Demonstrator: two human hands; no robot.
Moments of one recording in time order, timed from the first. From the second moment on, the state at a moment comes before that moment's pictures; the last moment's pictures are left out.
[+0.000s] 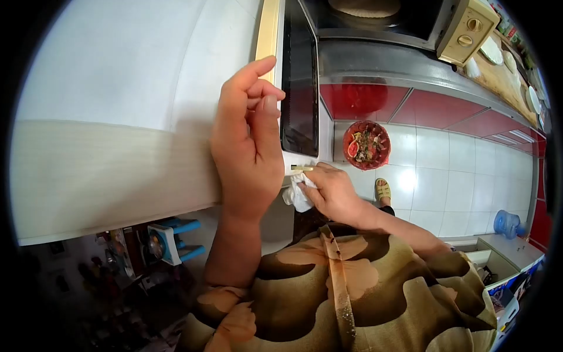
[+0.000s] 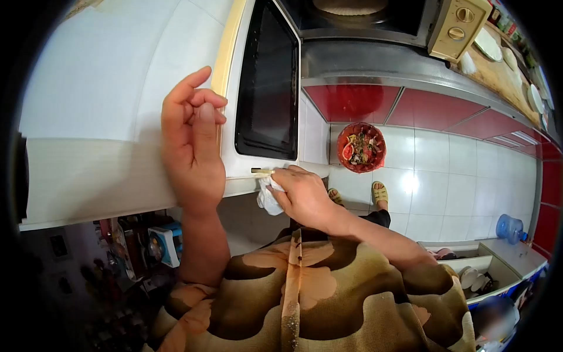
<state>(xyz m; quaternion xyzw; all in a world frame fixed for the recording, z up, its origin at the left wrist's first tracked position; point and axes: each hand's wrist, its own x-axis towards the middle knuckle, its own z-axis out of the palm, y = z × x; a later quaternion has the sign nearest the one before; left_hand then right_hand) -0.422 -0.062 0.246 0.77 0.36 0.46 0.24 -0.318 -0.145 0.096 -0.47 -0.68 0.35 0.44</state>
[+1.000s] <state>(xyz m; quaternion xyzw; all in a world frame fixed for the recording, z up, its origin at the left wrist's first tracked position) -0.415 -0.068 0.247 0.78 0.37 0.44 0.25 -0.263 -0.079 0.056 -0.46 -0.44 0.53 0.56</state>
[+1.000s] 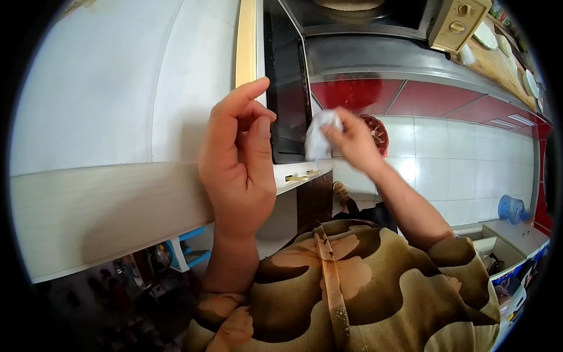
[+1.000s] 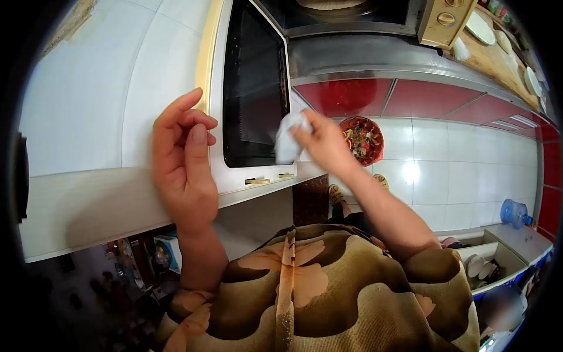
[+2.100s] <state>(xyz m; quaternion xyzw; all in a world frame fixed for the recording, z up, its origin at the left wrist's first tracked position) -0.411 -0.066 0.244 0.77 0.39 0.45 0.24 -0.286 -0.118 0.084 -0.22 -0.26 0.77 0.53</state>
